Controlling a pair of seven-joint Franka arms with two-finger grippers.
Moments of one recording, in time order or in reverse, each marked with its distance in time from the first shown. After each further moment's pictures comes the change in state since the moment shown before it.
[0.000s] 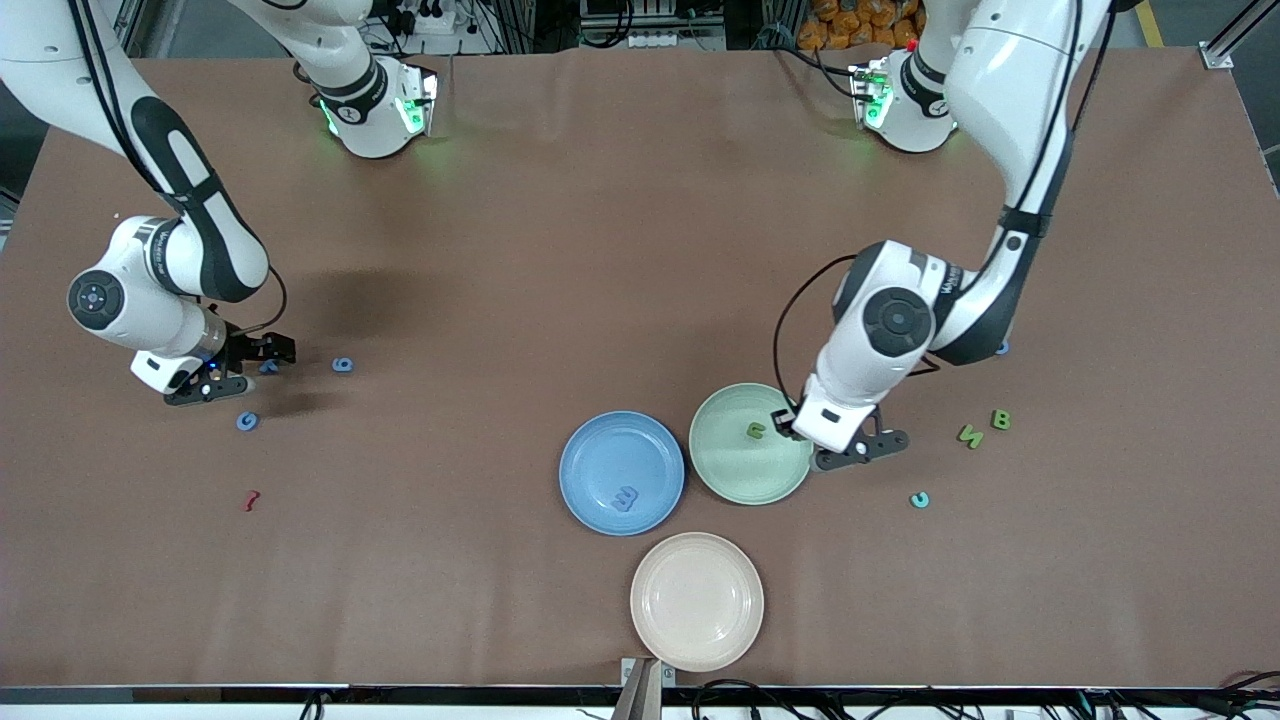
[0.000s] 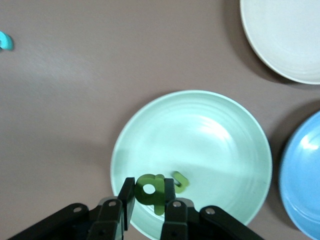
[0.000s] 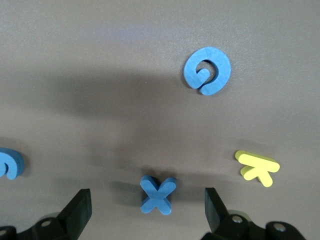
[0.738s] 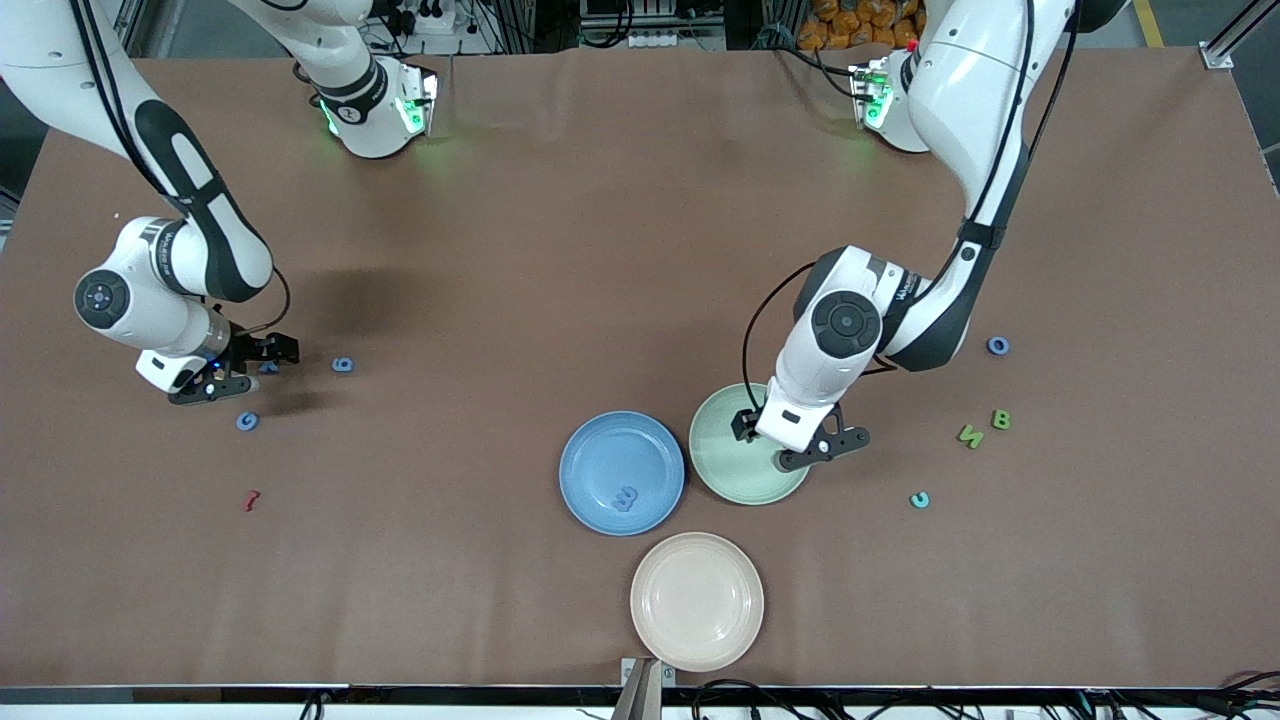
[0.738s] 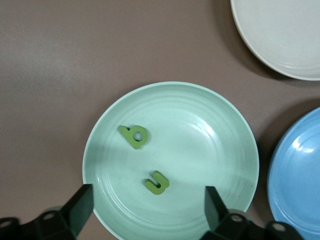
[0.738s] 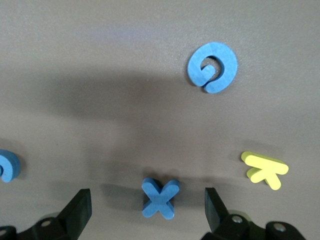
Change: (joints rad) left arm -0.070 0.063 0.031 0.061 0.000 -0.001 -0.078; right arm 0.000 0.010 0.000 -0.011 0.003 0.026 0.000
